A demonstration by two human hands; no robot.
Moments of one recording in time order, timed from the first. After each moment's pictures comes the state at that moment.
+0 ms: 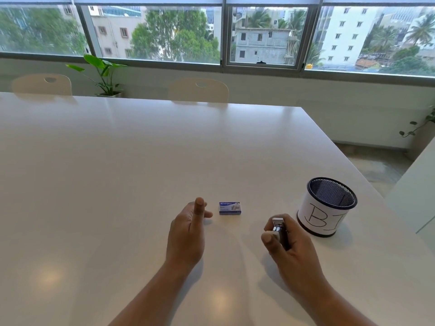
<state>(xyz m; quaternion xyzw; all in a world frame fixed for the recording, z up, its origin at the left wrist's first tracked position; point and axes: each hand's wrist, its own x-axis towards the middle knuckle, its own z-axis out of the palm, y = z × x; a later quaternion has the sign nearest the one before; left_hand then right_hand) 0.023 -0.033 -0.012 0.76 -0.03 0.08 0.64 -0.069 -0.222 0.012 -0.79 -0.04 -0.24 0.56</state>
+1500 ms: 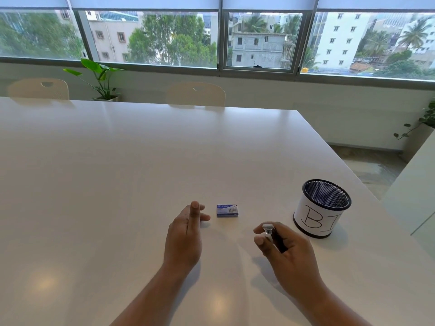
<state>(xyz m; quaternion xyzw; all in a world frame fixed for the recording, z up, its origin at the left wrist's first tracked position) 0.023 -0.033 -0.015 0.76 -0.03 0.08 0.65 -0.072 -0.220 0.010 -0.78 -0.04 -0.25 0.57</state>
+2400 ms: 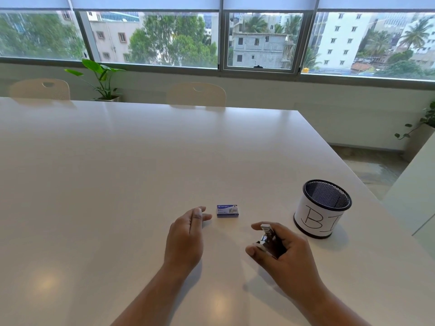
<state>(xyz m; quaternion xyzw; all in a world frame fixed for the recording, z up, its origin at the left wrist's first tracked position) 0.029 -0.033 -0.024 0.78 -0.04 0.07 0.63 -0.073 -0.219 0.013 -0.79 -0.03 -0.22 0.57</state>
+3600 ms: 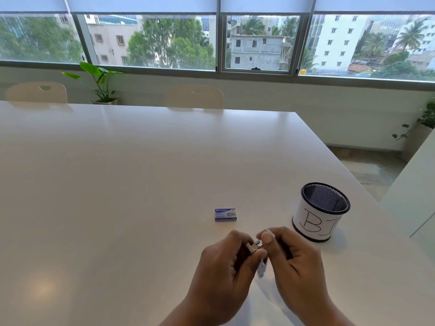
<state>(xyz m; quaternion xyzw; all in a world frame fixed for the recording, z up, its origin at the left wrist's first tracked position) -0.053 -0.063 0.034 0.74 -0.36 0.16 0.55 -0.087 -0.207 0.036 -0.78 -0.02 -0.32 0.53</state>
